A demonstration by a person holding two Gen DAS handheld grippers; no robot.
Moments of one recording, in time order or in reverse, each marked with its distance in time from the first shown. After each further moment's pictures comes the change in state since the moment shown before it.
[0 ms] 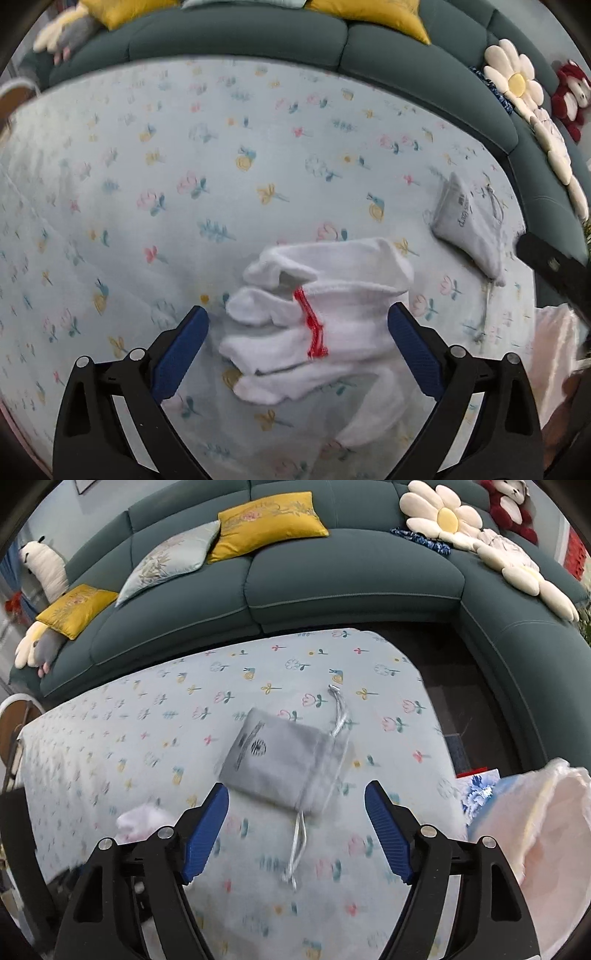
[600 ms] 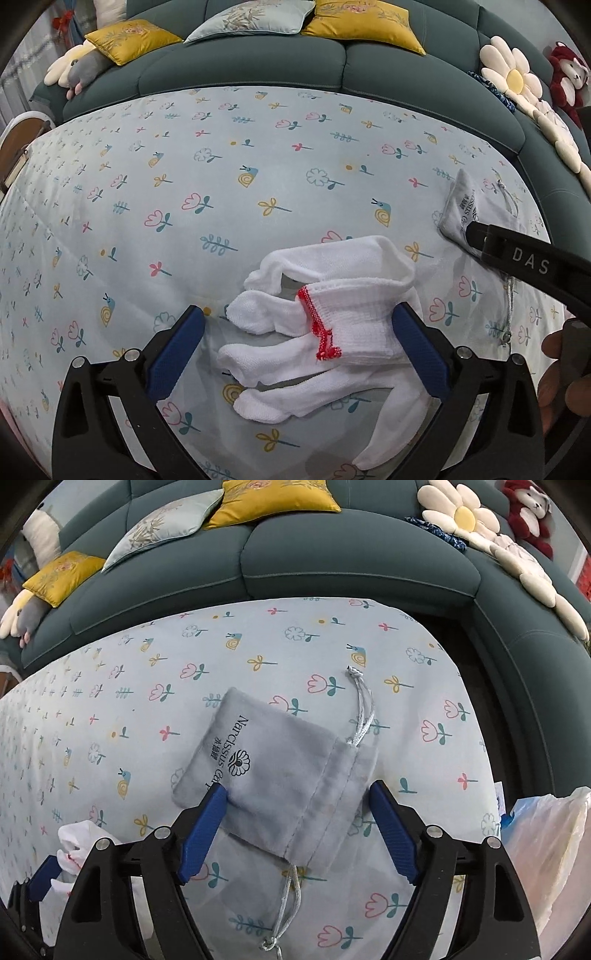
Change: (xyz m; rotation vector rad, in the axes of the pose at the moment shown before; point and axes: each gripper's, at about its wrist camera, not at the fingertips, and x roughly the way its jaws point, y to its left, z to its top) left arm 0.003 -0.014 -0.015 0.044 -0.124 0.081; right arm 0.060 0.013 0.002 -0.077 0.048 -0.061
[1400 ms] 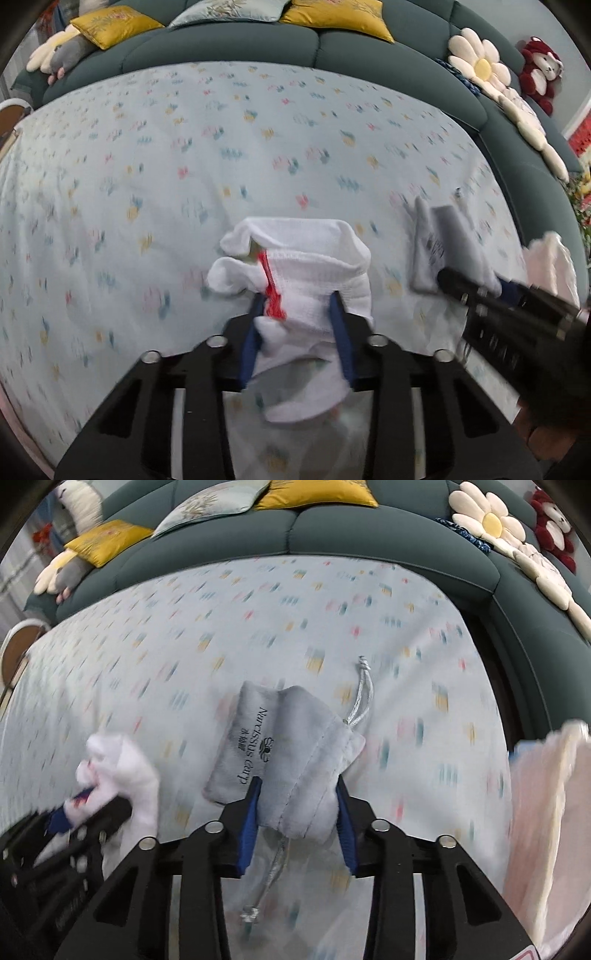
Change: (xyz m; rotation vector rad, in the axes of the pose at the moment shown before) left arm -0.060 0.026 -0.072 0.032 0.070 -0.152; right arm -0.070 0.017 -0.121 -0.123 0.050 0.103
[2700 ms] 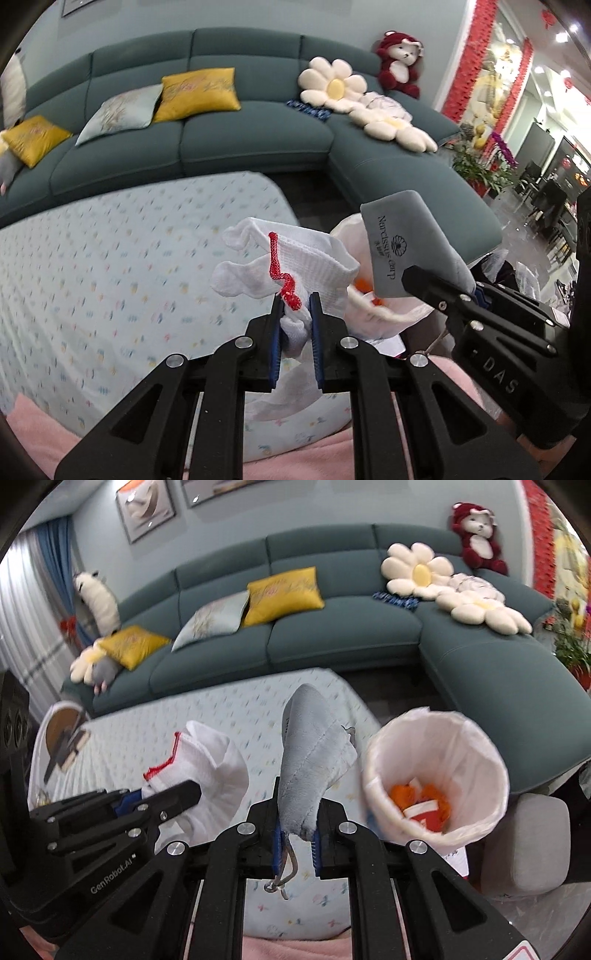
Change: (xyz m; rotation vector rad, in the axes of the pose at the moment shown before) left arm -0.220 -0.168 -0.067 0.341 -0.224 -0.246; right arm -0.280 -0.105 -0.114 0.188 -0.403 0.053
